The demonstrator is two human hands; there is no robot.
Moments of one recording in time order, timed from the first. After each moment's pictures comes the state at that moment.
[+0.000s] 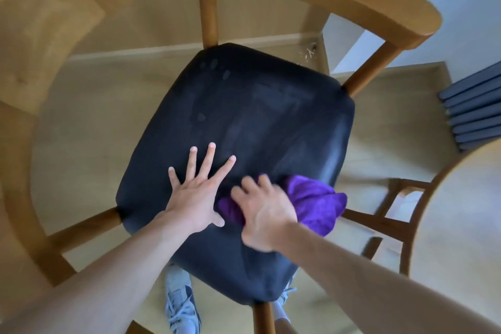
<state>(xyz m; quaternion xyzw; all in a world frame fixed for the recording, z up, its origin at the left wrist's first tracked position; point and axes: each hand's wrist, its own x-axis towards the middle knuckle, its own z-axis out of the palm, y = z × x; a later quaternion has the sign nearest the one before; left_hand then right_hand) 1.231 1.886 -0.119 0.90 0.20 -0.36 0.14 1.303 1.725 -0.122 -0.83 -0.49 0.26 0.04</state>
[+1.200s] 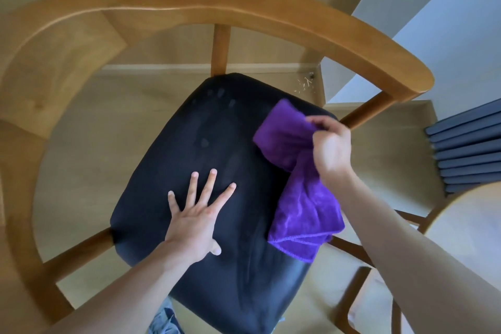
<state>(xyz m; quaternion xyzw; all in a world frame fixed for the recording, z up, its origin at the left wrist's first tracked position) 1.229 1.885 -0.125 0.90 0.21 -0.34 0.13 1.466 1.749 -0.066 -0.81 0.03 0.19 0.55</state>
